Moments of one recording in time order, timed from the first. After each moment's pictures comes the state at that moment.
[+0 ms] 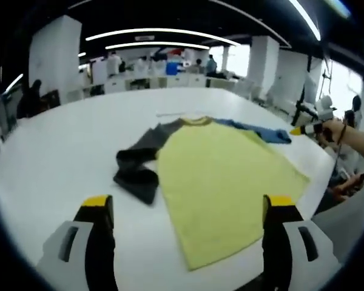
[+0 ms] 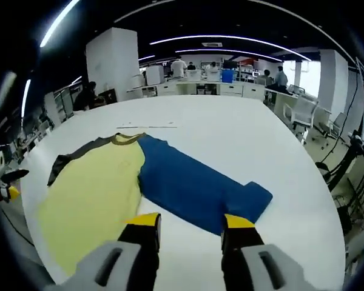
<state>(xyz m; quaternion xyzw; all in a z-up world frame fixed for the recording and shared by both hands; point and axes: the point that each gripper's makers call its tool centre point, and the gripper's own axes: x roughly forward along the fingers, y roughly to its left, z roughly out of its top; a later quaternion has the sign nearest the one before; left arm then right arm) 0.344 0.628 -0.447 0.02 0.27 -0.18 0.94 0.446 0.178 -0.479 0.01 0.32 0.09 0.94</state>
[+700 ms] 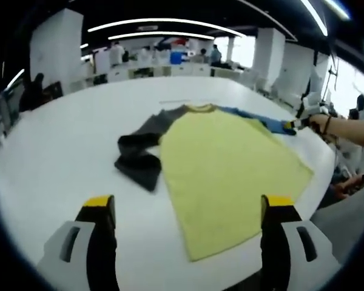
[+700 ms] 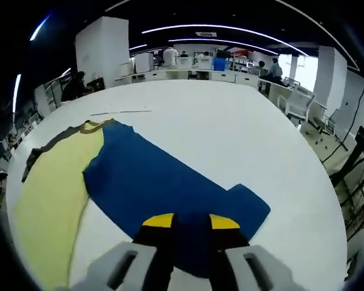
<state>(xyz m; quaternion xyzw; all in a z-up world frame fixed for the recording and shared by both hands) 0.337 0.636 -0.465 0.02 0.31 -0.16 0.93 0.488 0.145 -0.528 -0.04 0.37 0.06 0.93</state>
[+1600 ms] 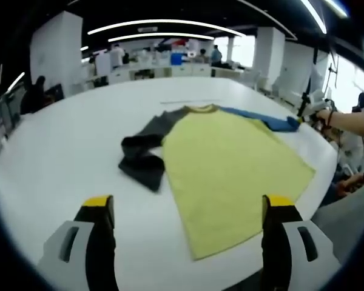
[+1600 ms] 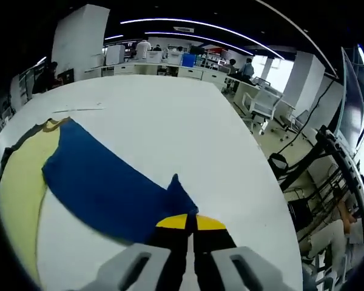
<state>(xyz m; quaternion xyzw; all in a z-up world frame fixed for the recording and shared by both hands) 0.336 0.641 -0.463 0.03 0.31 -0.16 0.94 0.464 0.049 -0.499 -0.07 0.38 -0.06 0.92</state>
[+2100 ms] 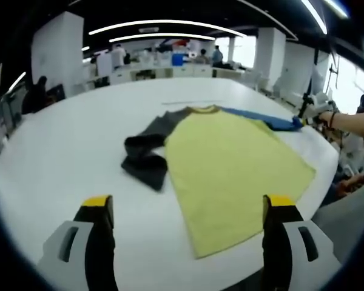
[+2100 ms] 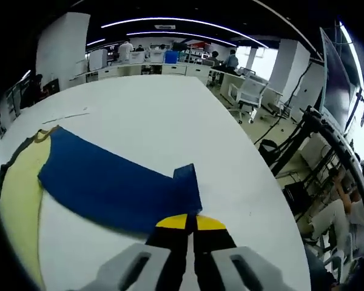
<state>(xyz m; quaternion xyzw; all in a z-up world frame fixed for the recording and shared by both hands) 0.334 0.647 -0.463 0.03 0.31 -0.16 0.94 0.440 0.047 -0.506 -0.02 0.39 -0.11 0.91</state>
